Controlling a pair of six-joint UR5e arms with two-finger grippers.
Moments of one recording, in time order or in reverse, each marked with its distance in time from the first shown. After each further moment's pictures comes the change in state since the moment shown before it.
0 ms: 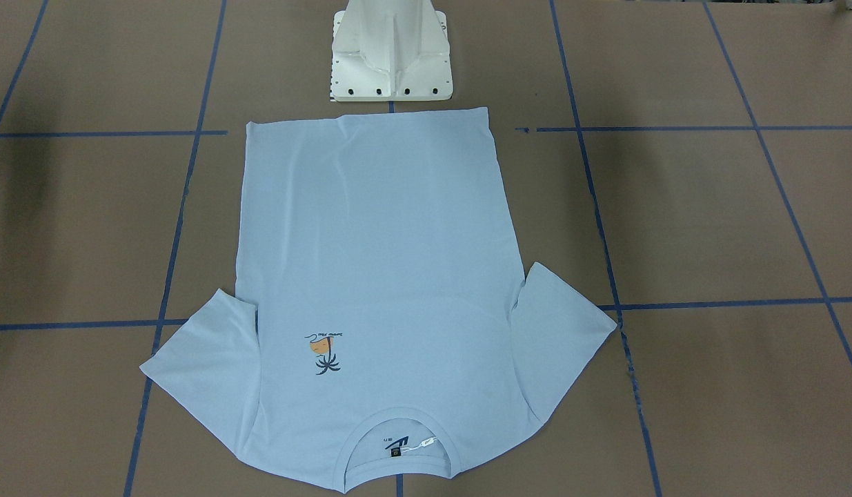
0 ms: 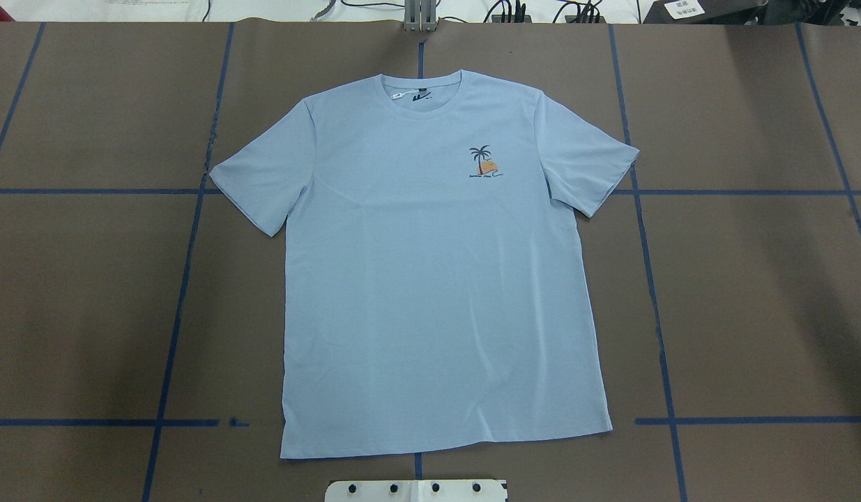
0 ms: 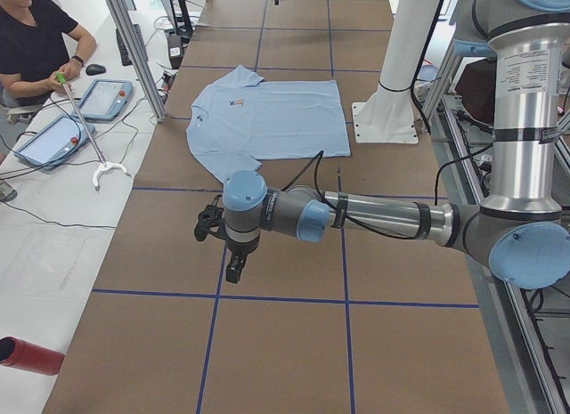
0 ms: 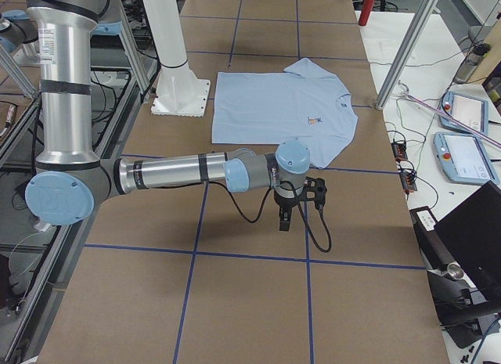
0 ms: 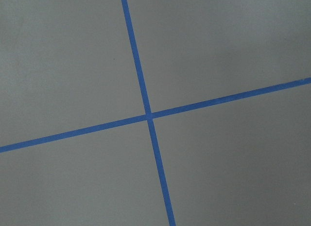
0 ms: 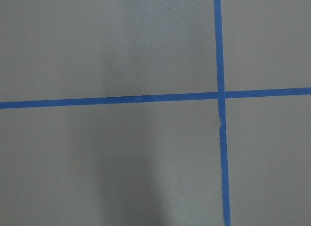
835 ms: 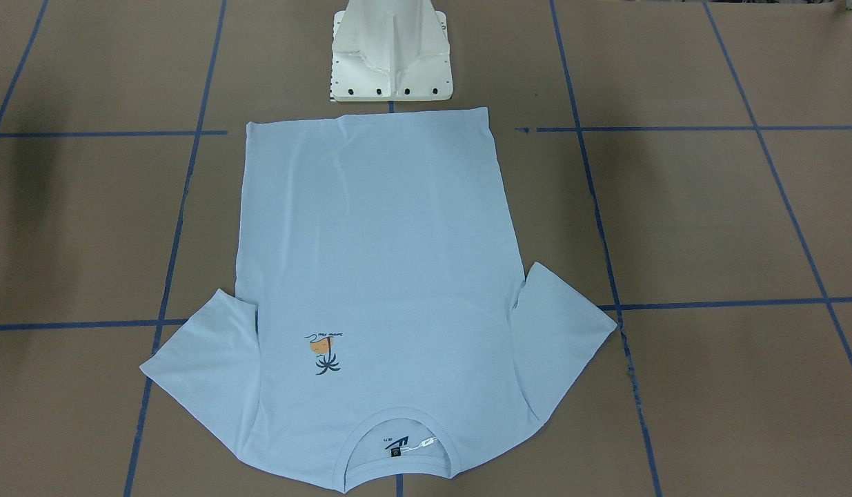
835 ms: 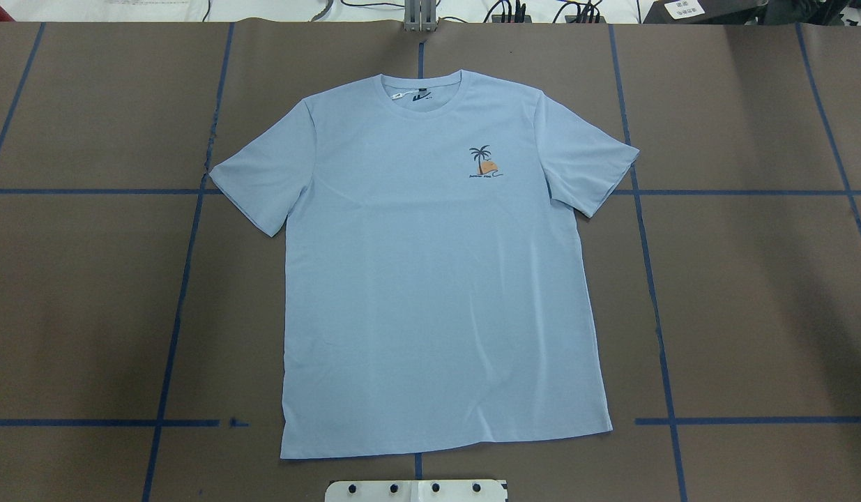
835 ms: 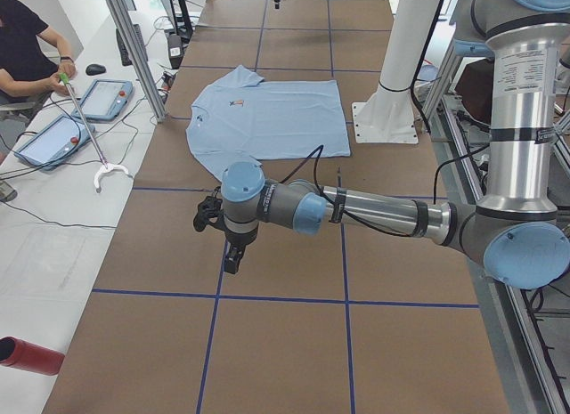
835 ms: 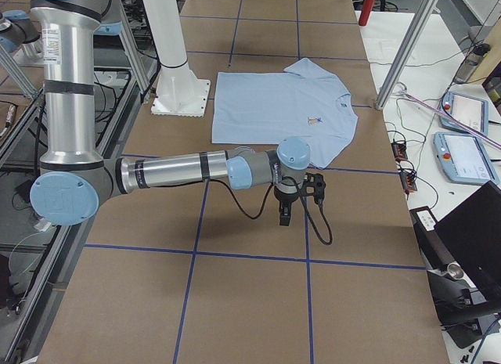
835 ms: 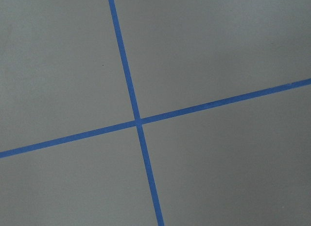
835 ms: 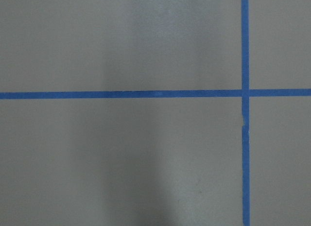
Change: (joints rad) left arm 0.020 -0.011 -0.025 0.005 -0.009 -0.011; right arm -0.062 0.013 0.013 0.008 0.005 0.013
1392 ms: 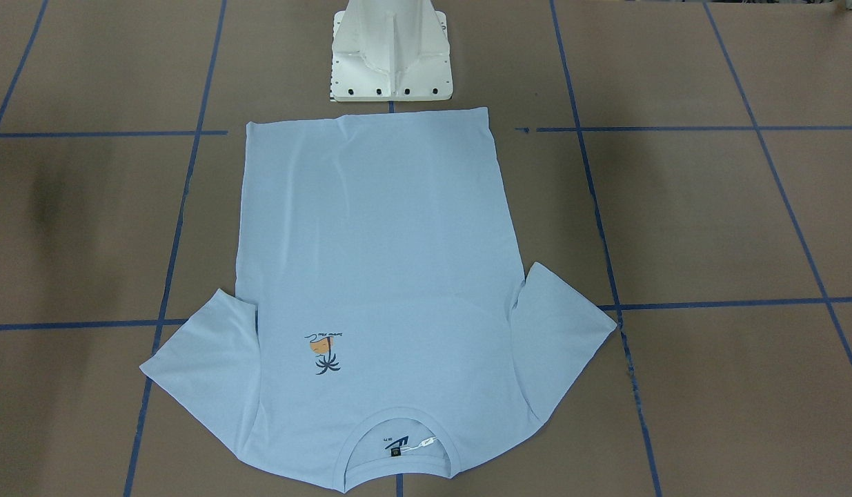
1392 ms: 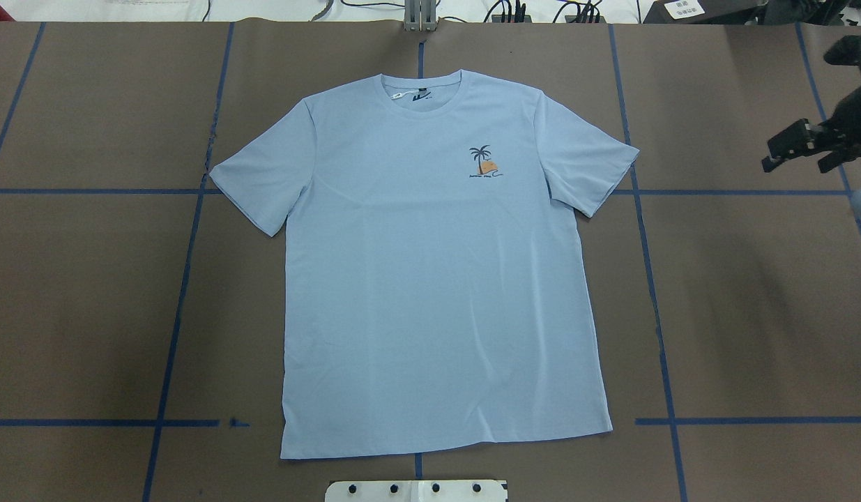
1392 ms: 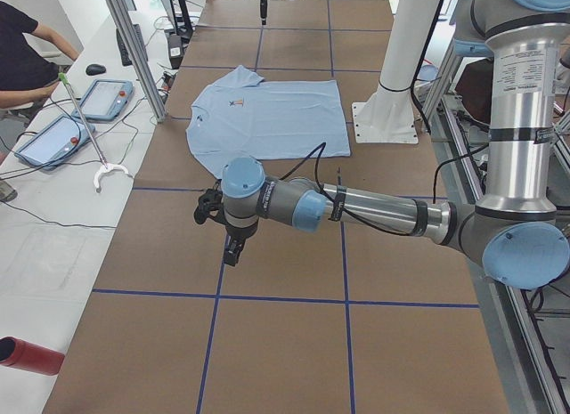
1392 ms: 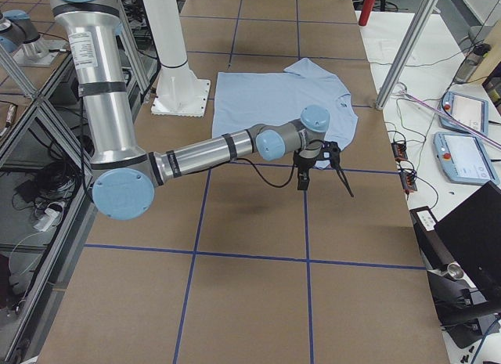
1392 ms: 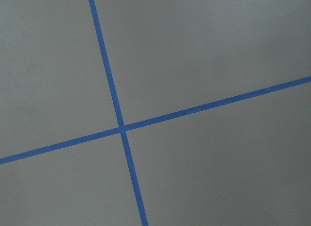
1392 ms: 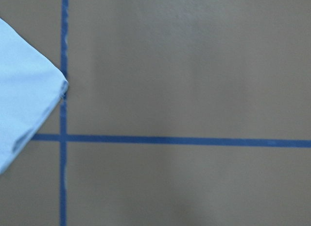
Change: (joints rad) left arm 0.003 -0.004 -0.011 -0.012 -0.048 0.000; right arm -0.185 0.254 -0.071 0.001 -0.059 0.272
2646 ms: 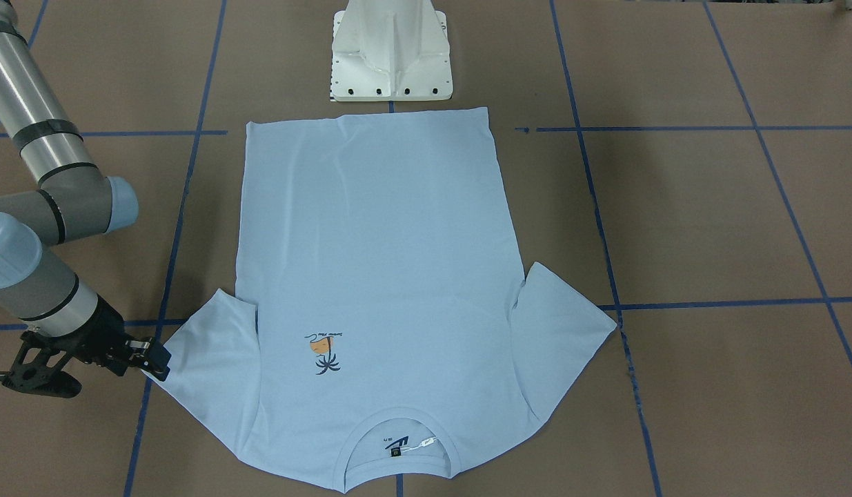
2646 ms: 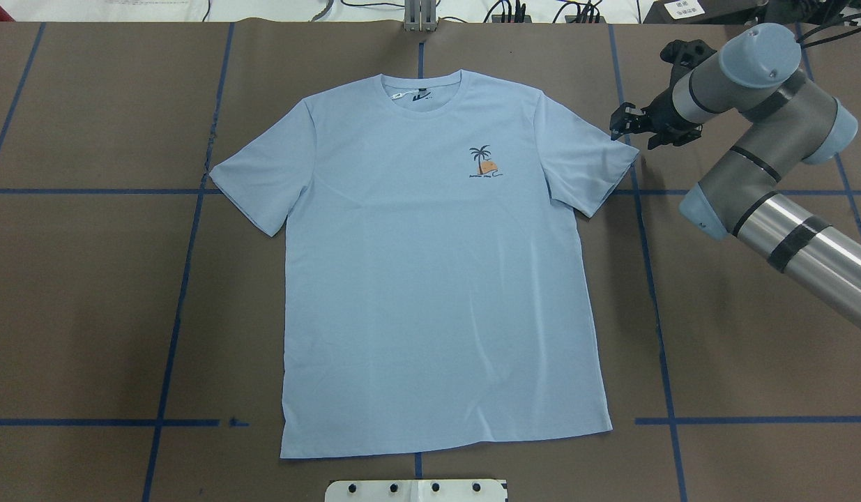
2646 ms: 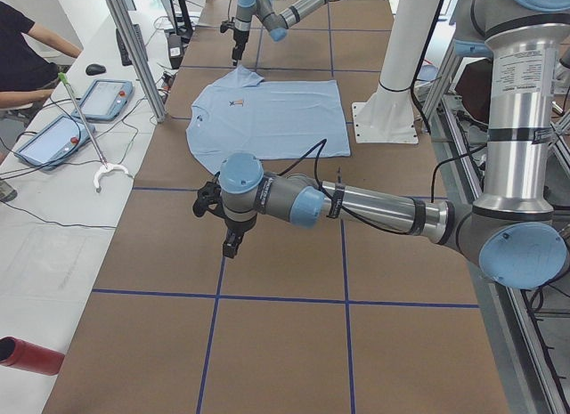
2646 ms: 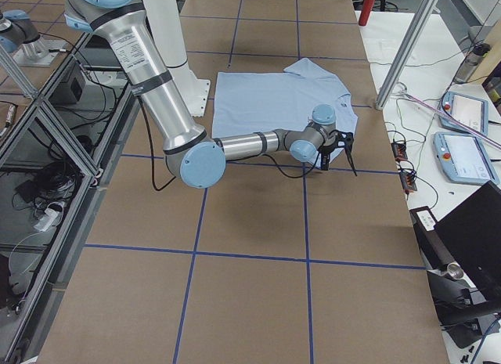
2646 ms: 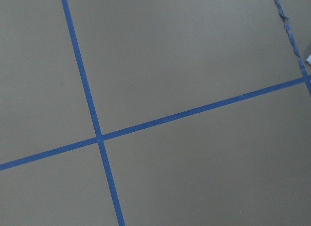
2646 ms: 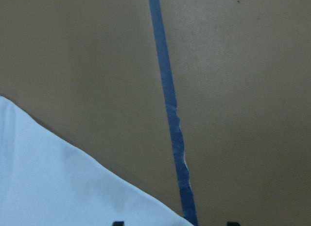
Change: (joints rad) left arm 0.000 -0.012 -0.005 0.000 -0.043 -0.002; right arm -0.218 0.277 -0.506 0.605 -0.244 0.530
